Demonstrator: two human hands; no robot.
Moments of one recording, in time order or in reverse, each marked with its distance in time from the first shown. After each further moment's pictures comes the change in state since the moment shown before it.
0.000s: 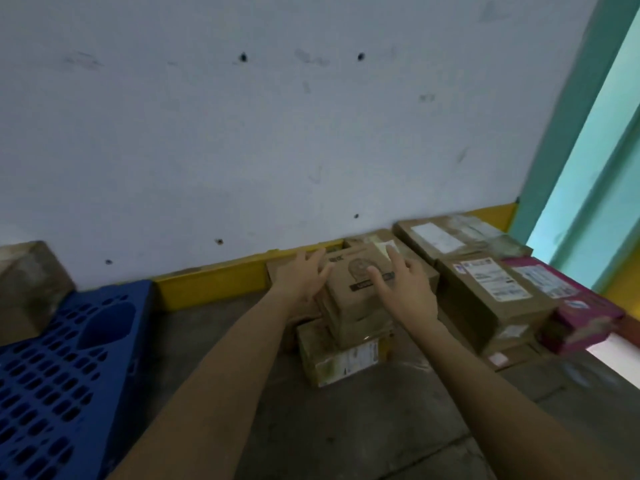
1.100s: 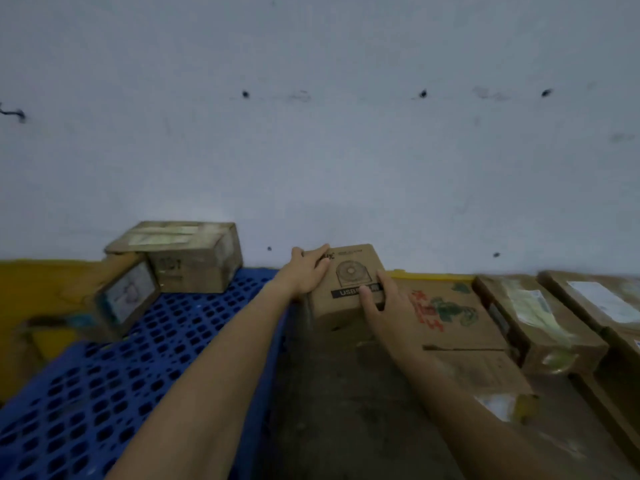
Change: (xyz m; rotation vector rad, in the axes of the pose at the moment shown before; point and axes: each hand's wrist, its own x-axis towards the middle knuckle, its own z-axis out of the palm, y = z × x) left_hand -0.123 -0.179 -0.112 -0.250 0.182 -0.319; right_hand -0.074 -0.188 0.106 0.268 -0.203 -0.241
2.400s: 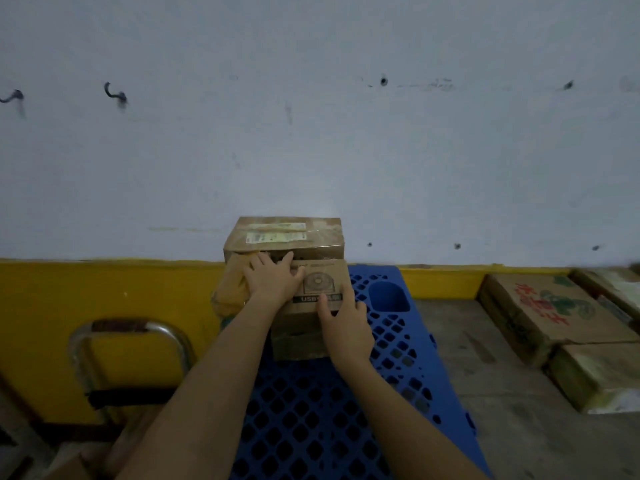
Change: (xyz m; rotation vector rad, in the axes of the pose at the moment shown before) left_hand -0.042 -0.270 -0.148 0.502 0.170 -0.213; right_hand -0.067 -0.227 0.271 -0.130 -0.072 0.229
